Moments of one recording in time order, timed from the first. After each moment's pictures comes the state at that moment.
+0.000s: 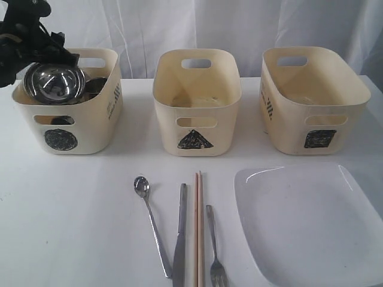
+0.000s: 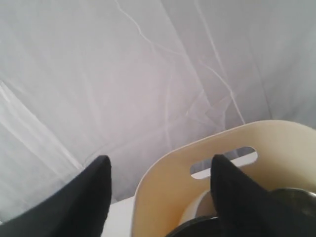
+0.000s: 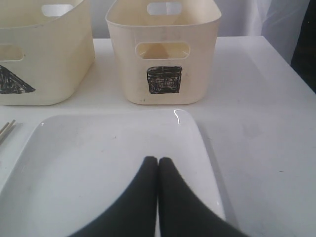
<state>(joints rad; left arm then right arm) -0.18 1.84 -1.23 -0.32 -0.43 0.66 -0.07 0.00 0.00 0.00 0.36 0.06</state>
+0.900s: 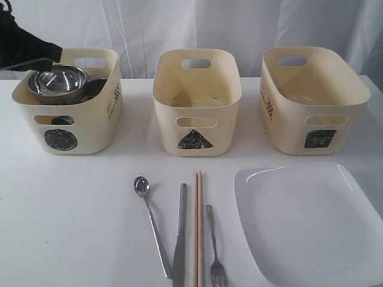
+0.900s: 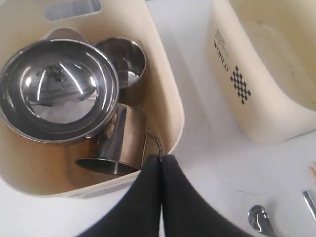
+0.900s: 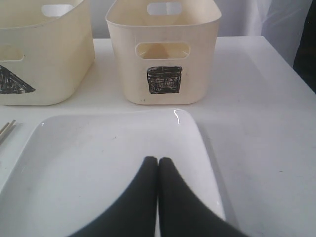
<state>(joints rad) -0.18 1.42 -1.22 -0.34 0.61 0.36 -0.07 0.00 0.00 0.00 0.36 0.06</state>
